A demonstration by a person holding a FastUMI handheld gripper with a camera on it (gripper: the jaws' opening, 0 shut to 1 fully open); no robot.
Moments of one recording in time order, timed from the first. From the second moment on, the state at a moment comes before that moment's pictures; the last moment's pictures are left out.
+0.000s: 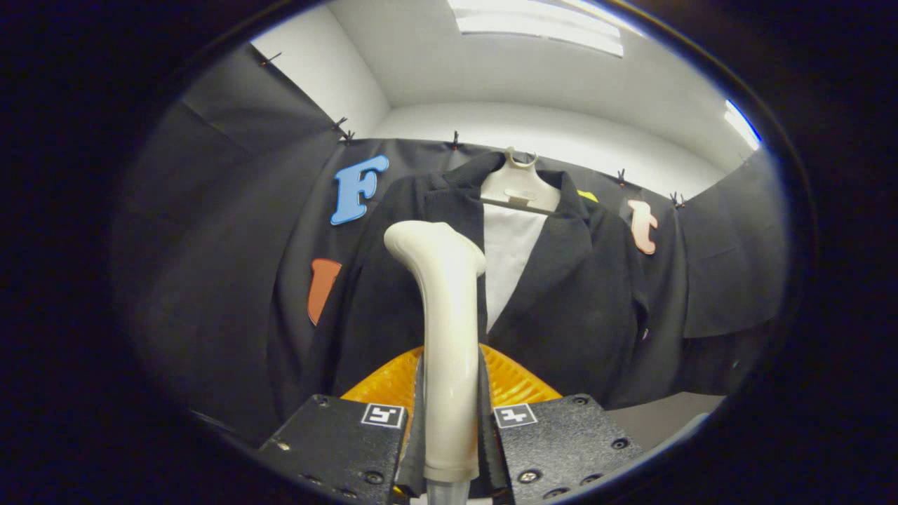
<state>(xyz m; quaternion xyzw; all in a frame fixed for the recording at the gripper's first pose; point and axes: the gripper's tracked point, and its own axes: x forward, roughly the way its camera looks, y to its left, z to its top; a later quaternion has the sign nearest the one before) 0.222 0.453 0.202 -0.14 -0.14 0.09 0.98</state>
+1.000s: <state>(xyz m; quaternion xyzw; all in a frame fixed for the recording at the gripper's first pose) 0.193 0.422 0.068 -0.19 -0.01 0.08 0.98</state>
